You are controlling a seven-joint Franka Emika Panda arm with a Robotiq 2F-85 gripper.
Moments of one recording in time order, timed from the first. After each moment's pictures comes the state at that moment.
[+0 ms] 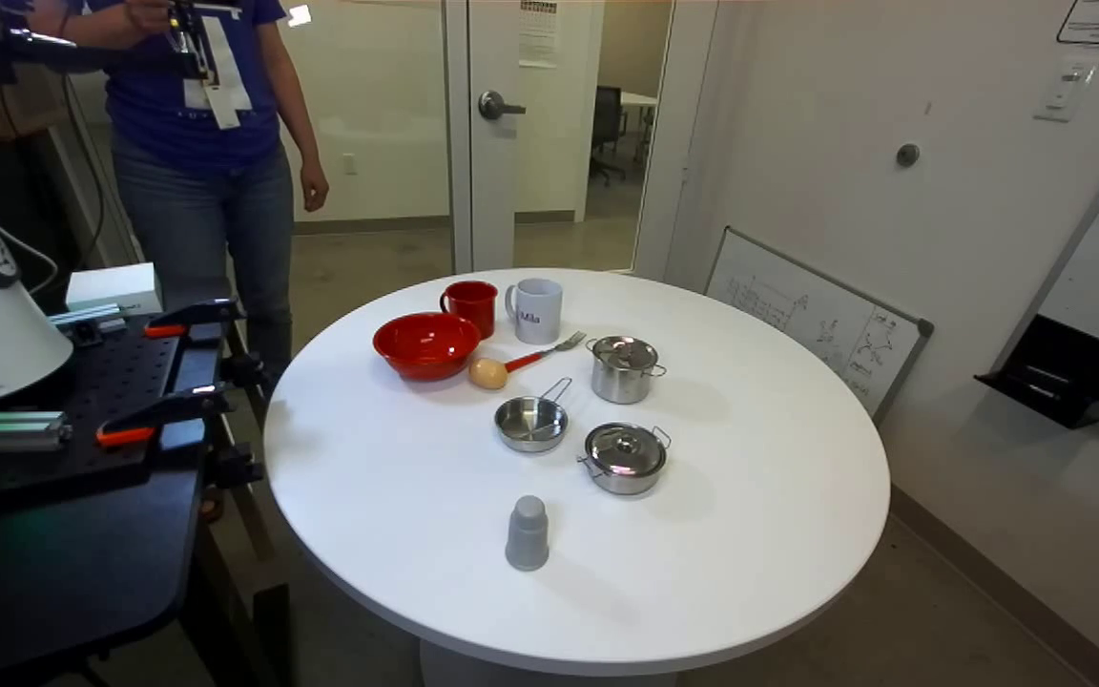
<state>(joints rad) -0.08 -0.32 -0.18 -2.22 -0.34 1.92 -0.45</state>
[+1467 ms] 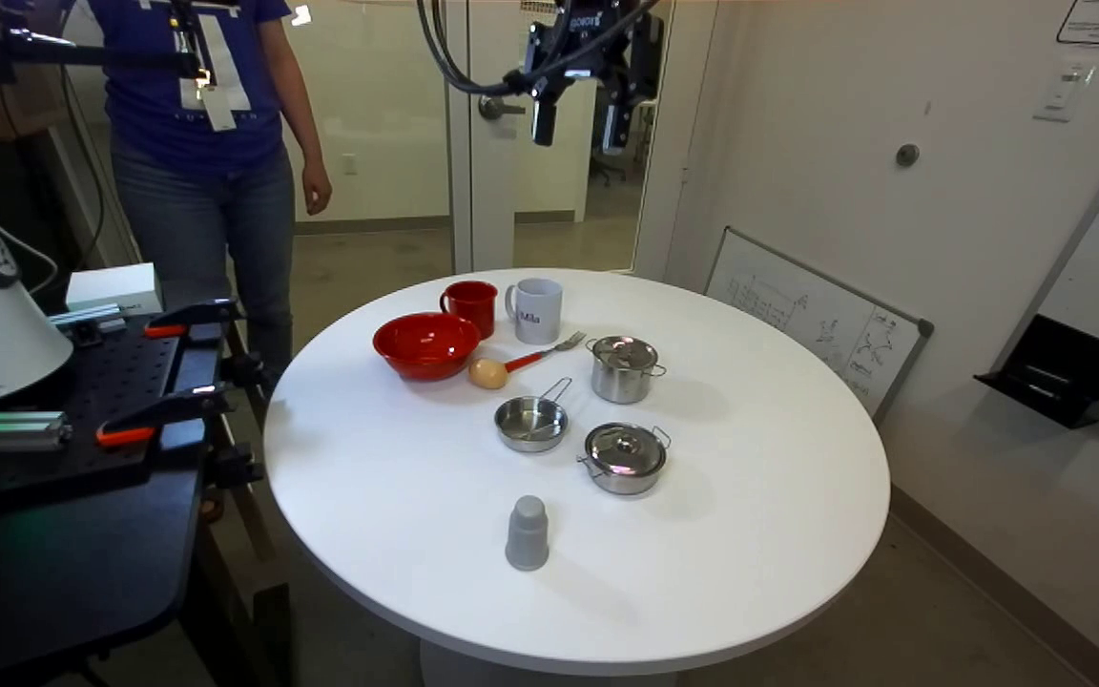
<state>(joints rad) -0.10 0.20 -0.13 -1.91 -0.18 2.02 -0.43</state>
